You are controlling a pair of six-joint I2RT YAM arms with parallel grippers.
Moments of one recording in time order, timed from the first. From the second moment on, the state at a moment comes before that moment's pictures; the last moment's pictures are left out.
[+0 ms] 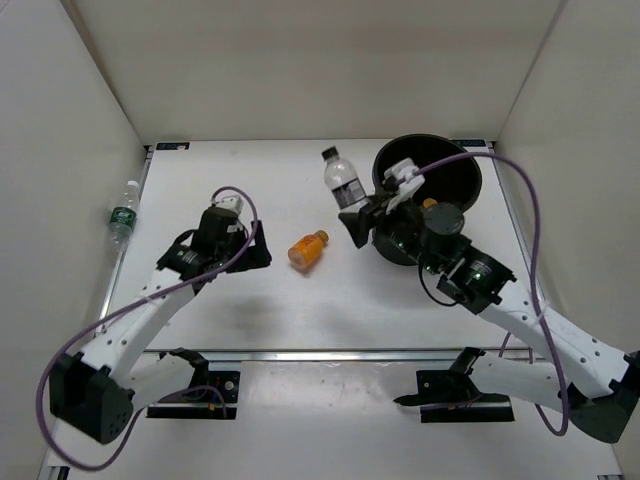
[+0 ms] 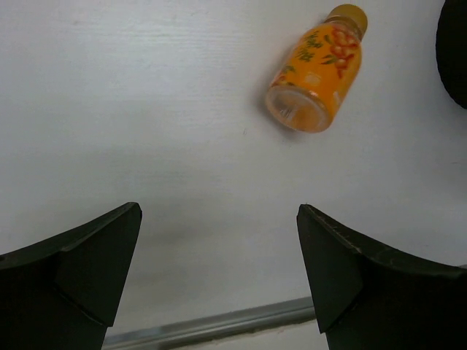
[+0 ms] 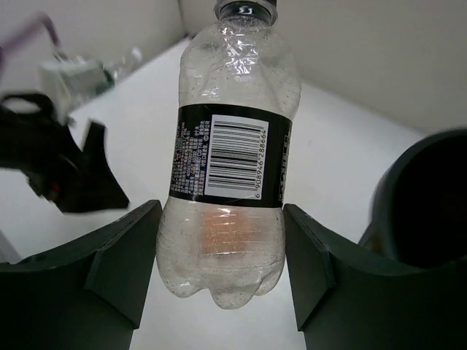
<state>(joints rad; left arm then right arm) -0.44 1.03 0.86 -0.65 -0.07 -0.51 0.83 0.97 1.00 -0.10 0.11 0.07</state>
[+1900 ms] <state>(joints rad) -0.63 1.62 1.56 -0.08 0.06 -0.37 0.29 0.77 1.18 -0.56 0.23 0.13</state>
